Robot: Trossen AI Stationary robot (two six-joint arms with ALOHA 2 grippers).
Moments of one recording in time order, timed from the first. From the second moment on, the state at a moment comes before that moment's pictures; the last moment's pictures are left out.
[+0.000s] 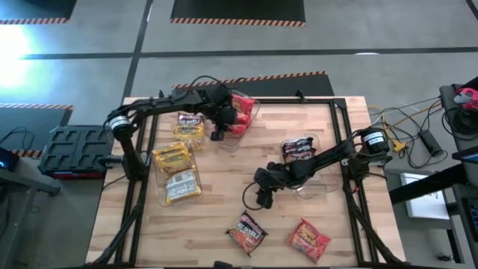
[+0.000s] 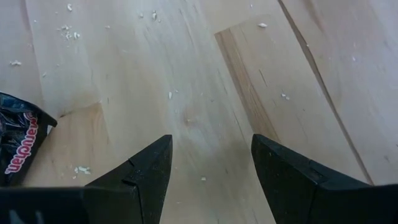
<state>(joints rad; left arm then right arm) 0.52 1.80 1.36 -0.64 0.27 0.67 0.20 1.79 0.93 -0.12 0.06 0.55</state>
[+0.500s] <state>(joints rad) 0.54 1.85 1.36 -0.58 0.14 0.53 0.20 1.79 0.93 -0.12 0.06 0.55</state>
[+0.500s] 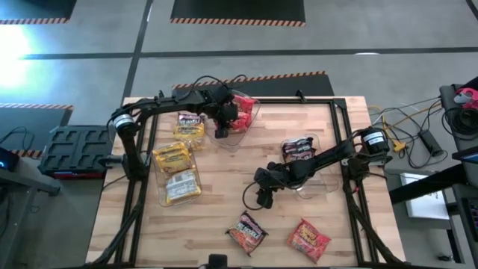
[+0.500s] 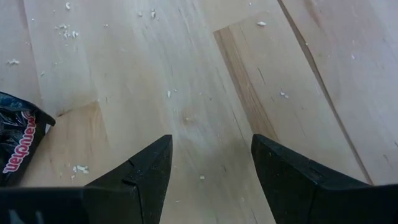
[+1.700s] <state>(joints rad) 0.54 1.64 1.64 -0.92 0.22 0.18 0.20 1.79 0.94 -0.12 0.08 0.51</state>
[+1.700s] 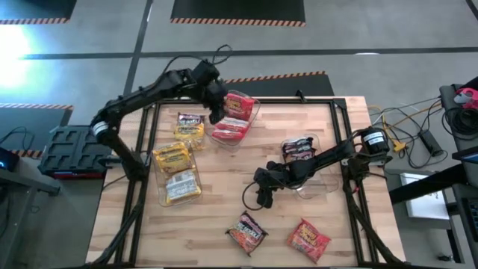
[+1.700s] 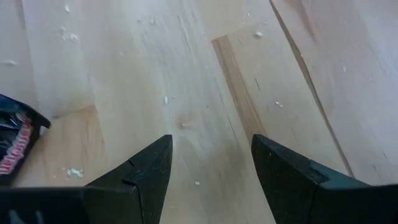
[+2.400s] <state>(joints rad) -0.22 1.15 0.64 0.28 -0.17 -0.25 0.20 1.79 1.14 -0.12 0.08 0.52</state>
